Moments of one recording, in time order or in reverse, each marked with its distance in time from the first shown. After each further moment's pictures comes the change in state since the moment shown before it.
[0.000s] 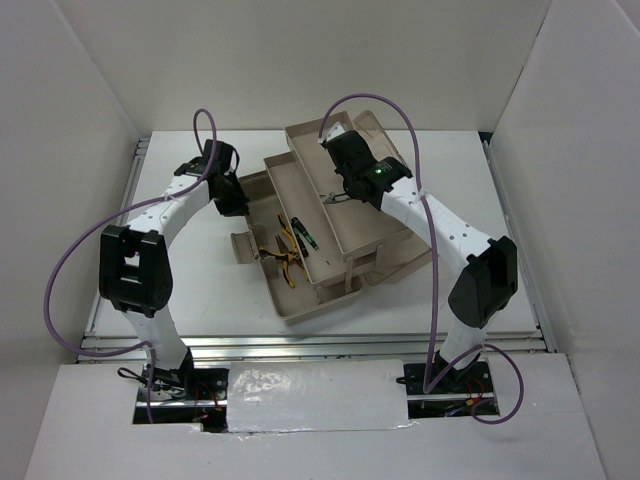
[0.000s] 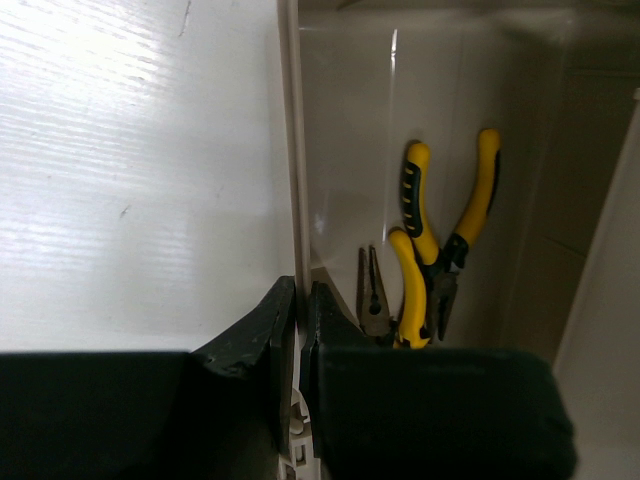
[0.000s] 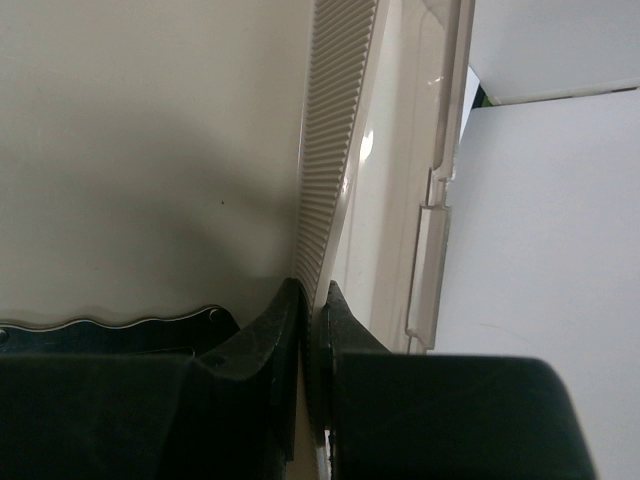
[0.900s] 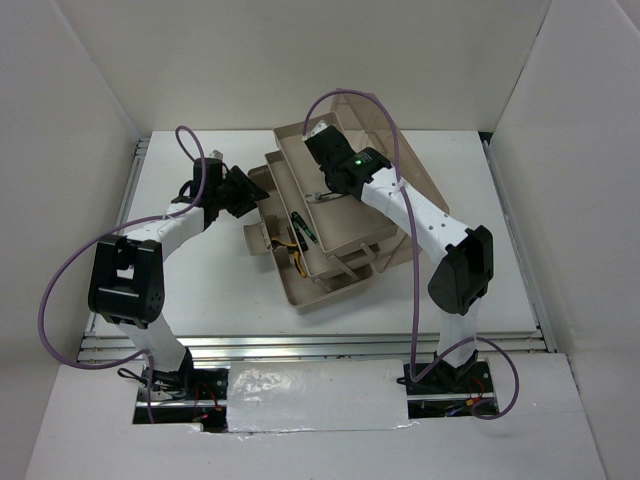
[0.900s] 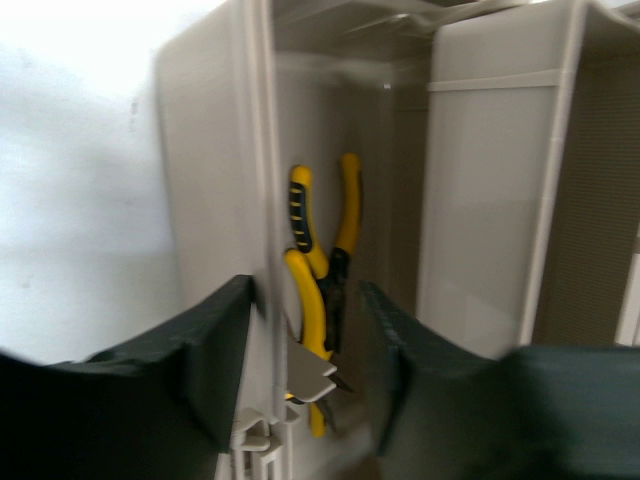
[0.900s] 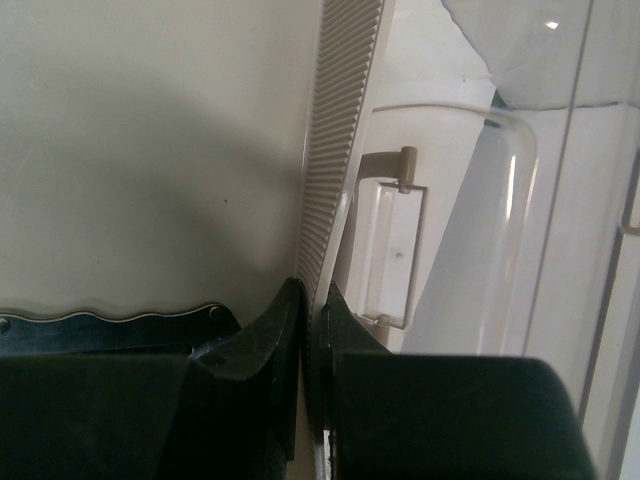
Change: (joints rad) left arm 0.042 -0.105 -0.363 0.658 0.238 -0.271; right arm 0.047 0.151 0.221 -0.157 0.018 0.076
